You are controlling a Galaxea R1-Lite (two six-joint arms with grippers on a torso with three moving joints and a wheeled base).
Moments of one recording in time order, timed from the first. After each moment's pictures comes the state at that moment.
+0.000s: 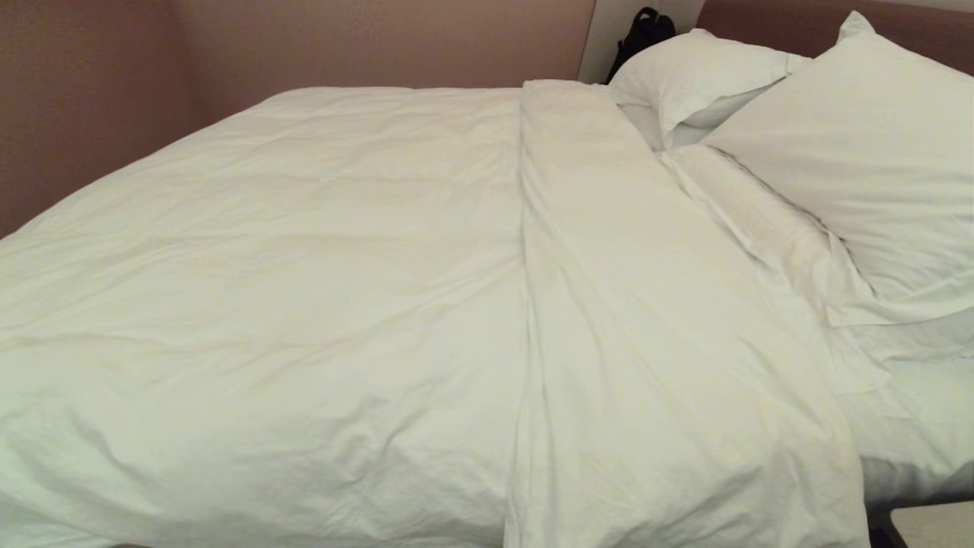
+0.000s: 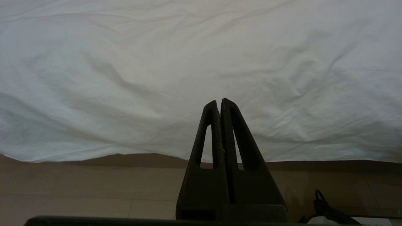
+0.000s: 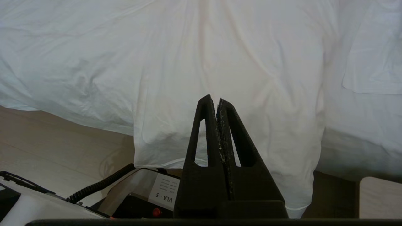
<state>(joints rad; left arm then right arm) 0.01 0.00 0.00 0.01 -0.01 0.02 -0.17 0.59 -0.69 0.32 0.54 0.06</state>
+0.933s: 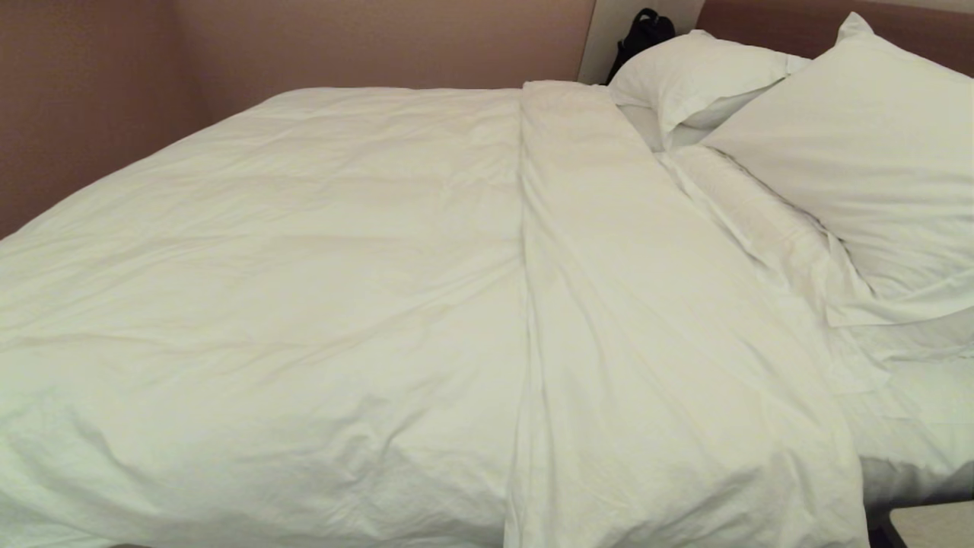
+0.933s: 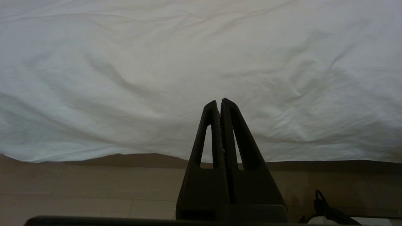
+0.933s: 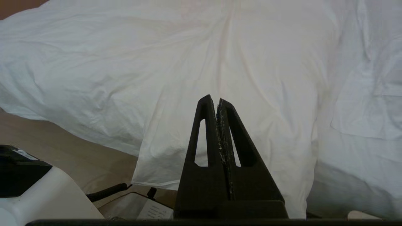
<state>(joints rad) 0.01 0.00 0.00 0.01 -0.01 0.02 -0.13 0.31 -0.66 0.31 0.54 0.05</state>
